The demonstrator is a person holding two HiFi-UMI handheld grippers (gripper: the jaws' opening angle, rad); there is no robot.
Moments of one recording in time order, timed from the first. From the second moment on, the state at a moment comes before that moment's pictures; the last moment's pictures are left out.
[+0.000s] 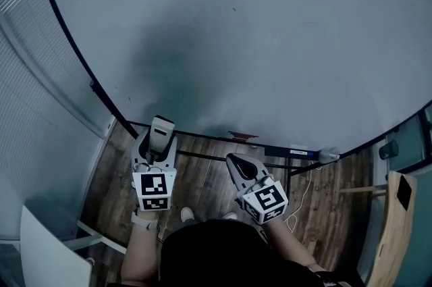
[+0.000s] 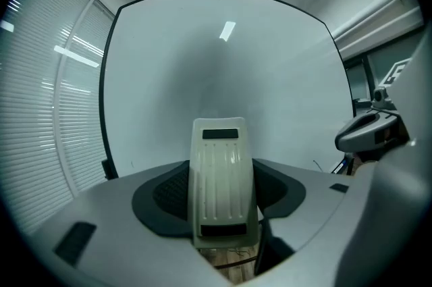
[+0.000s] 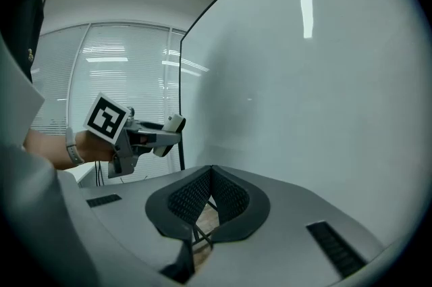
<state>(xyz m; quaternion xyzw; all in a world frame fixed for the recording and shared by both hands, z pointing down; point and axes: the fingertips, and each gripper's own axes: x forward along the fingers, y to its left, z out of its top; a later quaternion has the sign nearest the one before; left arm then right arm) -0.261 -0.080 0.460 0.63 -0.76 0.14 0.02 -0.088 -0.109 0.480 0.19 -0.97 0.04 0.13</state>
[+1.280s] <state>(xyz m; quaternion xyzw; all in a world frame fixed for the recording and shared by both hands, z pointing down) -0.218 -0.021 0.504 0.66 -0.74 0.14 0.03 -0.107 -0.077 0.486 0.15 -0.98 0.03 0.13</state>
